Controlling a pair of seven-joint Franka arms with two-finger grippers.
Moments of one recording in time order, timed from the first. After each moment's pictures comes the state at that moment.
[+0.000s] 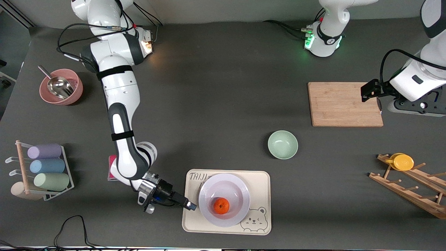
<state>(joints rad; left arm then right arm) 0.07 -0.01 -0.18 -1.68 0.02 1.60 0.03 0.39 1.20 -0.21 -0.96 1.83 2.35 -0.66</state>
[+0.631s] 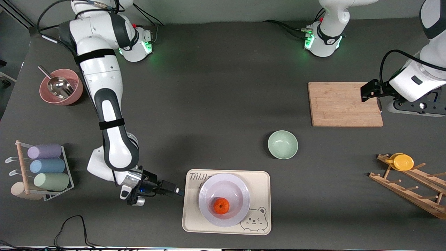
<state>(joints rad) 0.07 -0.01 -0.18 -1.68 0.02 1.60 0.03 0.38 0.90 -0.22 -1.36 1.37 2.31 -0.58</state>
